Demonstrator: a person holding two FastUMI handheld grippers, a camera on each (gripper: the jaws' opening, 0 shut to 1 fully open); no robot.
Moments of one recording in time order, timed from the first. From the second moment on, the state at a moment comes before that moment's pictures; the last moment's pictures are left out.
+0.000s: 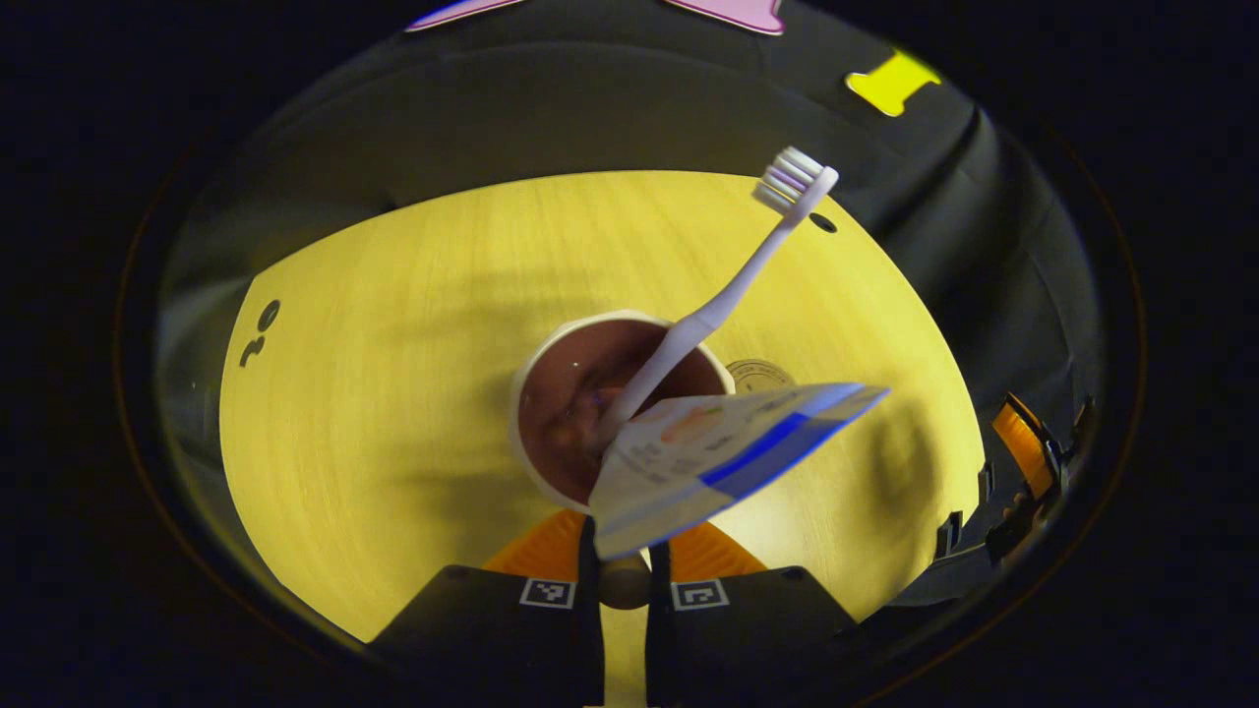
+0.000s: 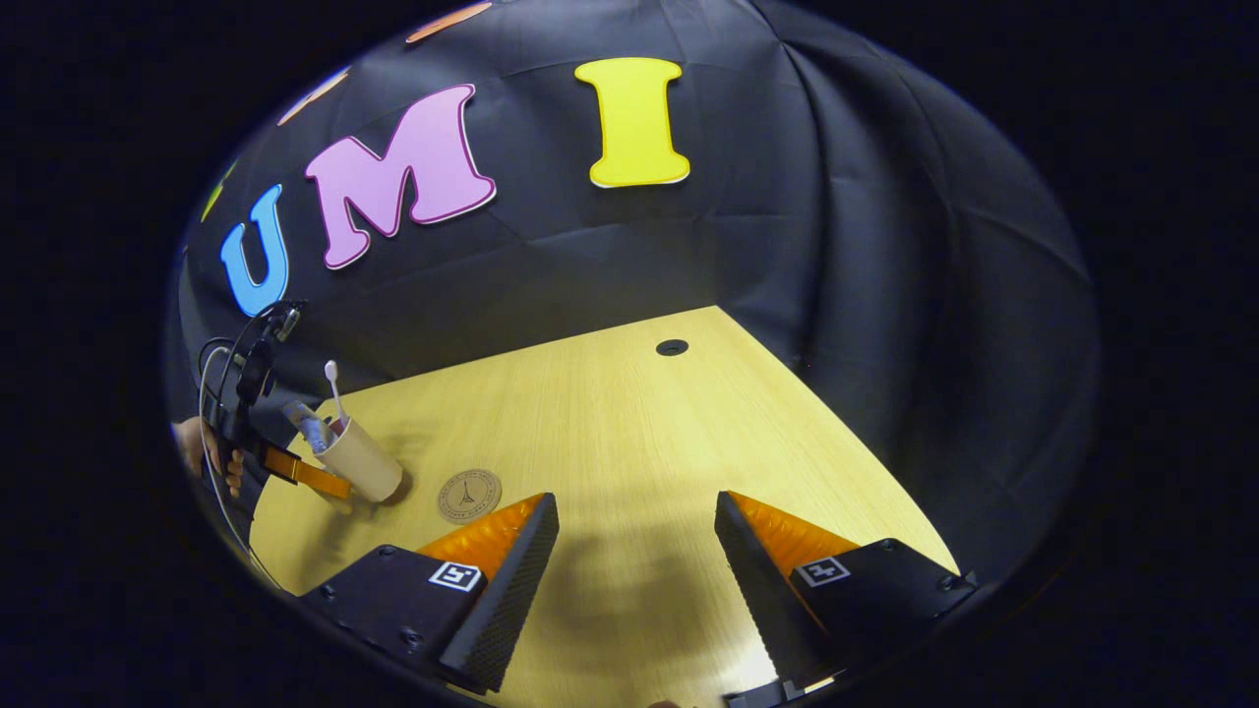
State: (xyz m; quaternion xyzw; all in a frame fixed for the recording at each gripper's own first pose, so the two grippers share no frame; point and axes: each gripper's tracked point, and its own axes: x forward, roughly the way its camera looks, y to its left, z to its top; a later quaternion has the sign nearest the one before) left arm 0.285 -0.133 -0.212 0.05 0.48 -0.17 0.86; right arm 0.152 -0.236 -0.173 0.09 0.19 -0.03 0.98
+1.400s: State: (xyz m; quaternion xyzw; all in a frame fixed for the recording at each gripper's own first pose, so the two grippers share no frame) left arm 0.285 -0.241 -0.215 0.12 0.48 -0.23 0.84; right arm 0.107 -0.297 -0.174 0.10 0.18 -0.09 0.97
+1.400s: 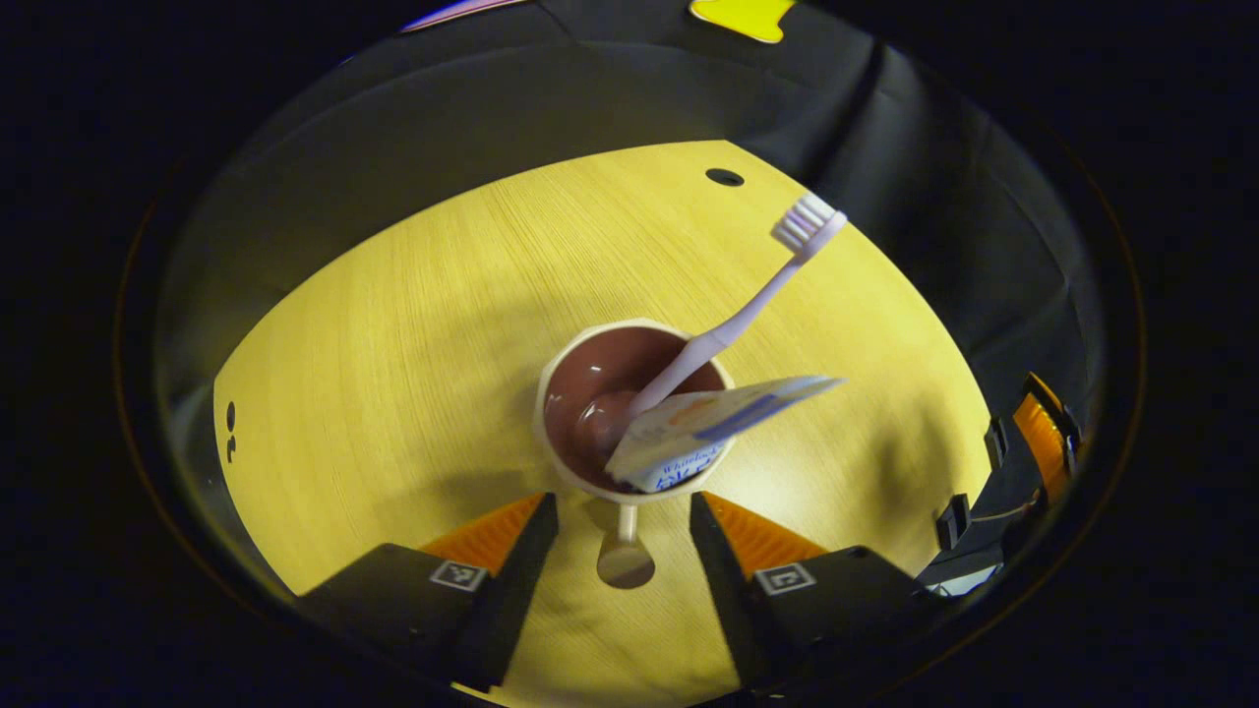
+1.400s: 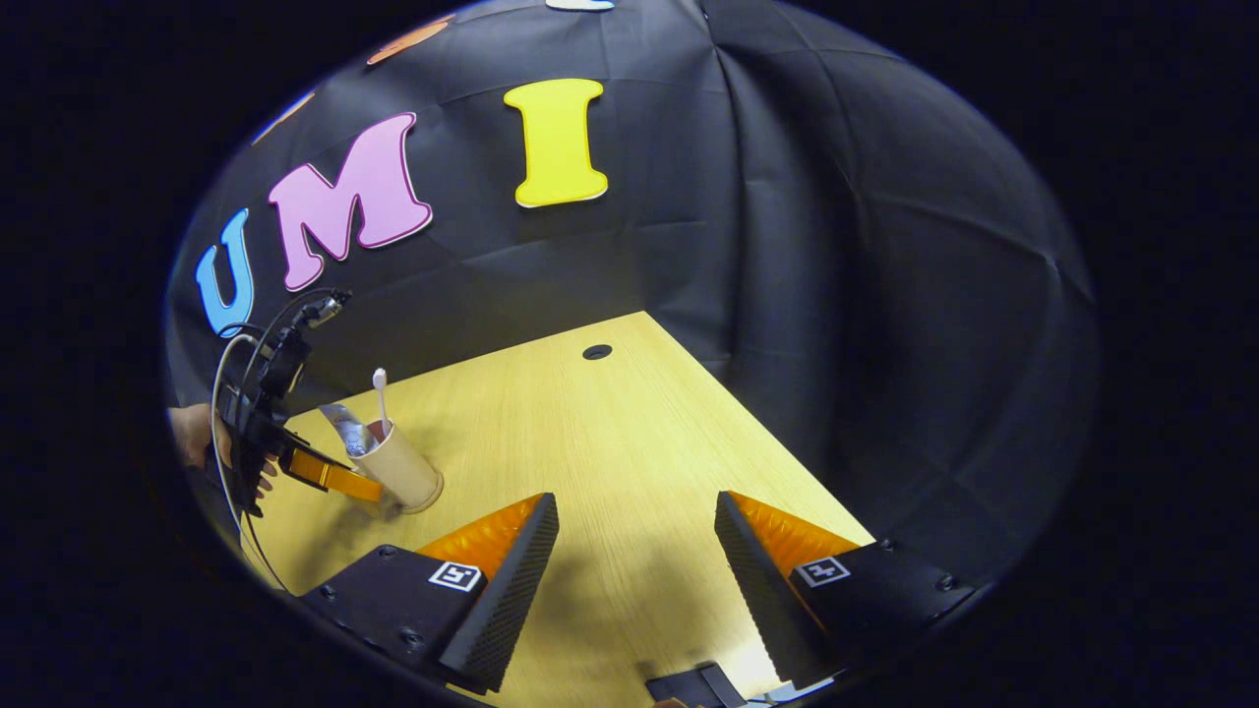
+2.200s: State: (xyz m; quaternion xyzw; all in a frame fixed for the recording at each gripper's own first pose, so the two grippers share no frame) left arm 0.114 -0.096 -0.047 0.00 0.13 -0.11 0.99; right arm 0.058 -0.107 -0.081 0.00 0.12 0.07 0.99
